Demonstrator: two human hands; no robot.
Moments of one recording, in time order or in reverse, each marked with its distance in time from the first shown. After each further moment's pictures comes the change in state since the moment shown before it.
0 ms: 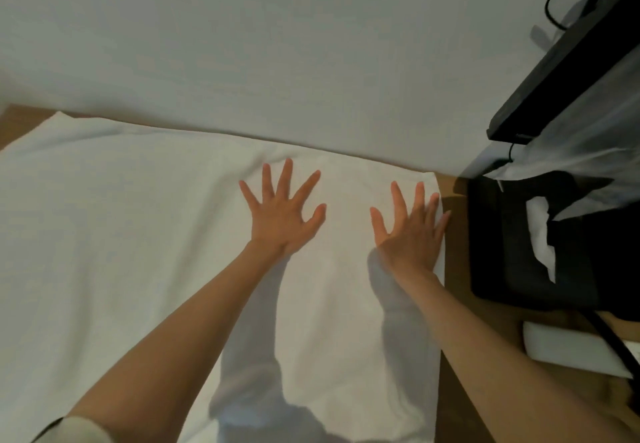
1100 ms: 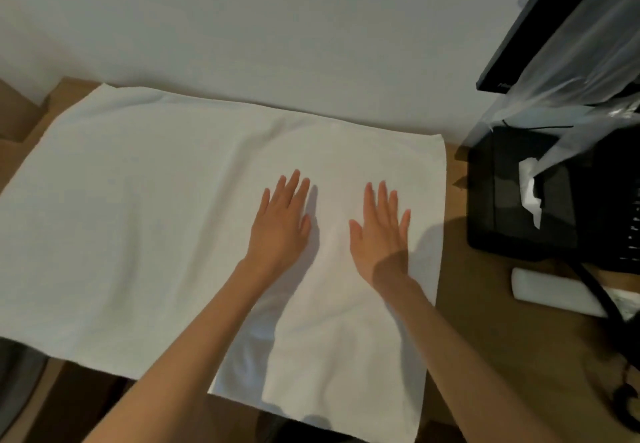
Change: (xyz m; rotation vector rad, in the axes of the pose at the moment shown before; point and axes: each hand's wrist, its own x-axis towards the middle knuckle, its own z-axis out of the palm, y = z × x) left_hand -0.122 -0.001 -0.045 -0.149 0.017 0.080; right_hand -0.103 -0.044 -0.038 -0.019 -0.224 -0.168
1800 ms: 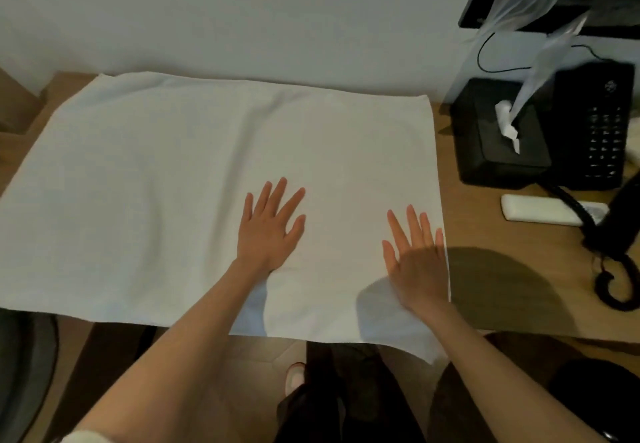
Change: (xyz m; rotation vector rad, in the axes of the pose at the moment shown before) left_hand -0.080 -0.066 0.041 0.084 0.019 0.064; right_hand -0.129 0.044 0.068 -0.053 0.132 0.049
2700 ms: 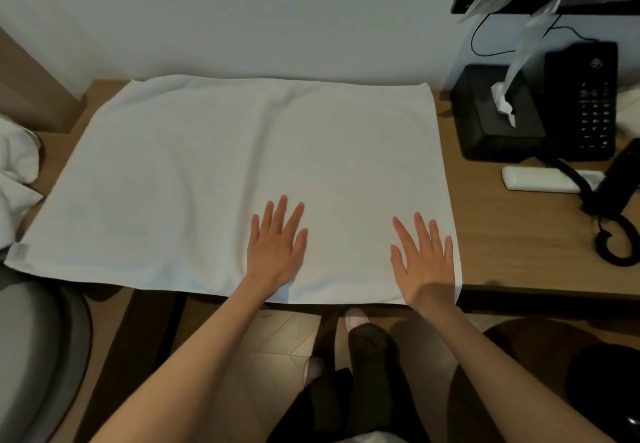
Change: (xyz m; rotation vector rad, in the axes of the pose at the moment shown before) left_hand -0.083 -0.006 -0.008 -0.024 -0.080 -0.020; right_hand -0.066 -0.021 0.006 -0.044 -0.026 0.074
